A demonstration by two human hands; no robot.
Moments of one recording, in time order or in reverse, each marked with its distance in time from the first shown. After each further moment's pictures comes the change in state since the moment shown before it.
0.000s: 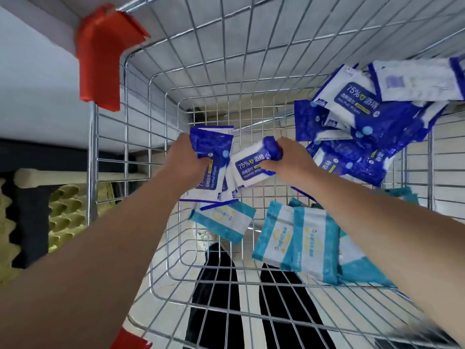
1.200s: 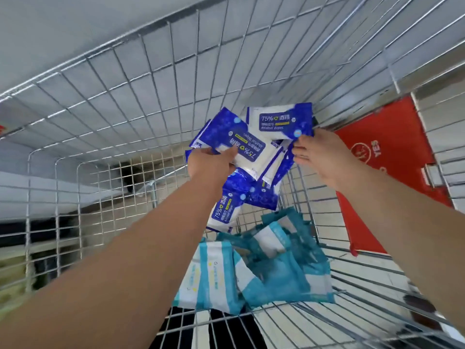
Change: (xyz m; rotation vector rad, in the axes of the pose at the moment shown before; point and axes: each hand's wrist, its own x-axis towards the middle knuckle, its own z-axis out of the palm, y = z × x) left_hand -0.022 0.200 0.160 -0.845 -0.127 -0.134; right_hand -0.057 0.102 -0.231 0.867 0.278 0.220
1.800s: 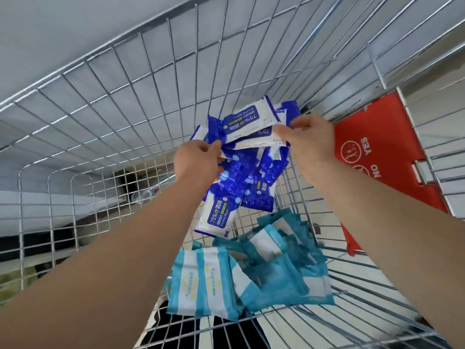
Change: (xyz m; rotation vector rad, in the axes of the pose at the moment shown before) left_hand -0.011 0.025 0.000 0.474 0.057 0.237; right_hand 0.013 0.000 0.015 -0.027 0.379 -0.280
